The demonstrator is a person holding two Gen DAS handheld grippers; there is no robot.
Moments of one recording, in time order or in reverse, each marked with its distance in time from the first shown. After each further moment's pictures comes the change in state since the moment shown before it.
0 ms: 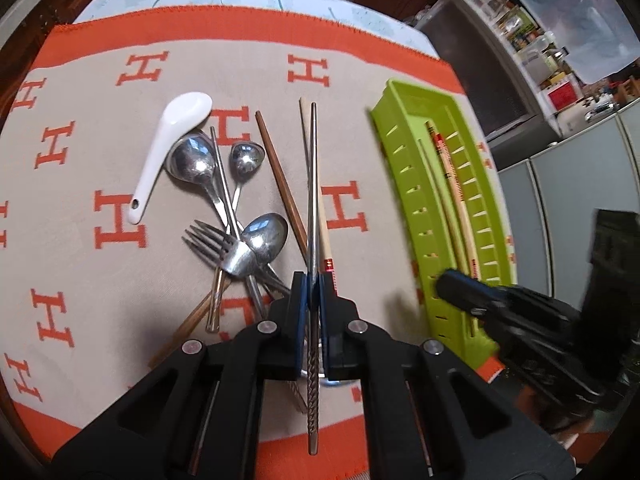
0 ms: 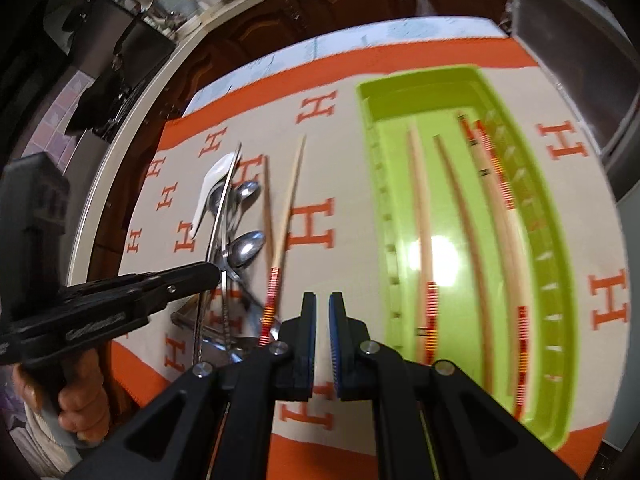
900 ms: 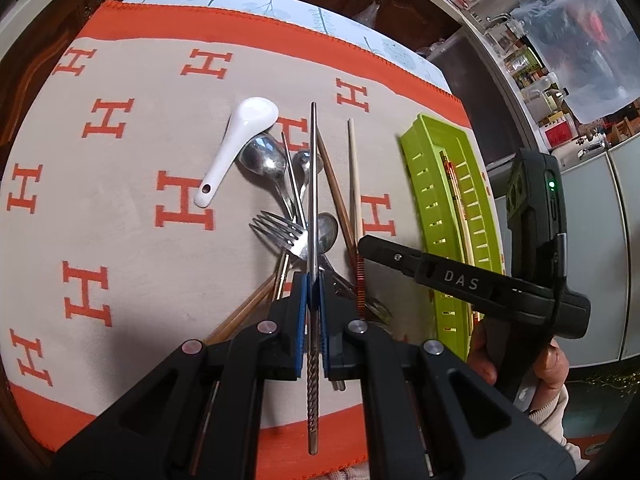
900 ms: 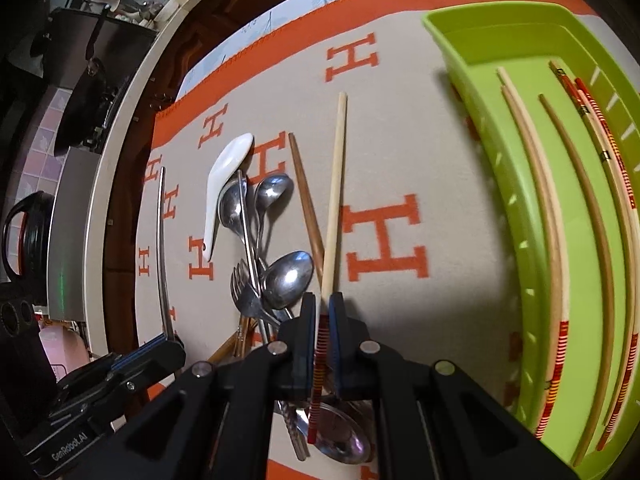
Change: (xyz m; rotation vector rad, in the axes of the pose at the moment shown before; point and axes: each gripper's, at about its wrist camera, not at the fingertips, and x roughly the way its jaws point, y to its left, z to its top) left arm -0.035 0.055 -0.016 -0.102 -0.058 -0.040; right arm 0.078 0.032 0.030 0.129 0.139 0.086
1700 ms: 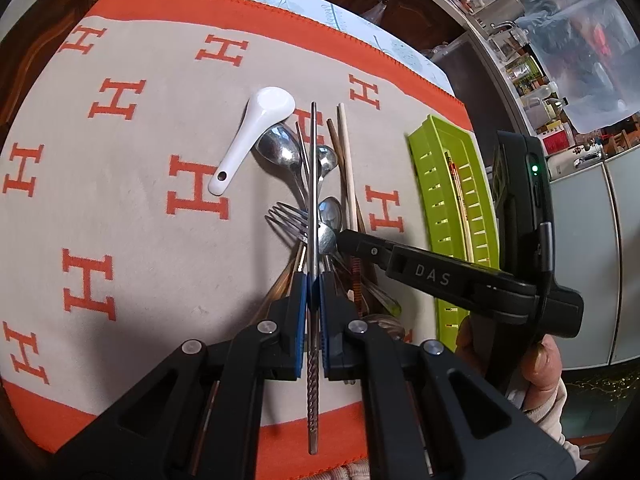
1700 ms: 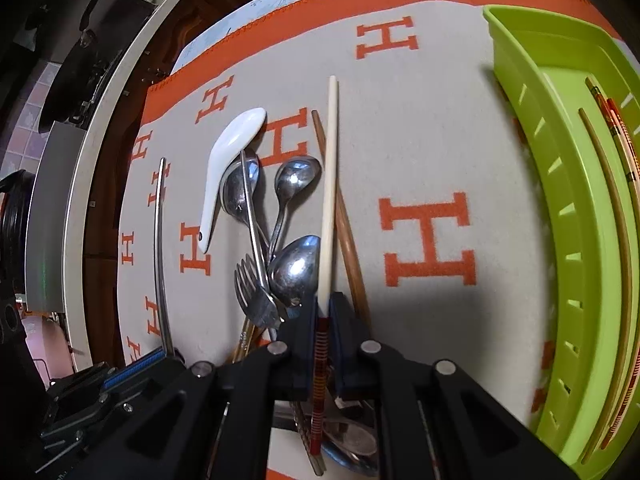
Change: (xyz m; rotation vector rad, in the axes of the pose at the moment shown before) left arm 0.004 0.015 -0.003 -0.046 0.011 -0.030; right arm 0.019 0.019 0.004 -0.035 0.039 -0.068
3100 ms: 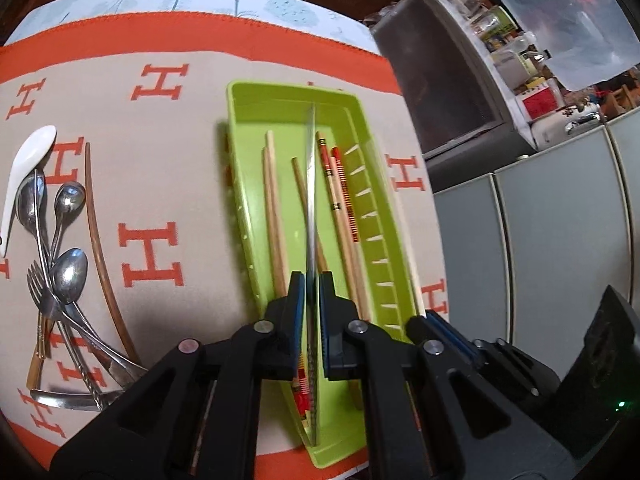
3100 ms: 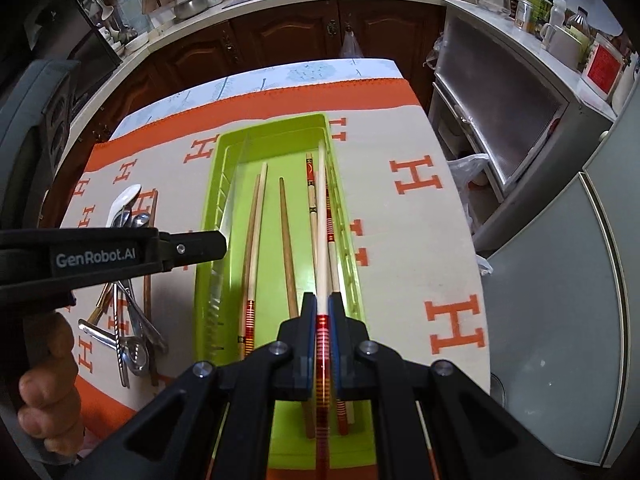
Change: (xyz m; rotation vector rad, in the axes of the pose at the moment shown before) left arm 0.109 -0.199 0.027 0.105 0.061 -0.016; right arm -0.152 -0.124 -0.054 -0.081 -0.319 -0.336
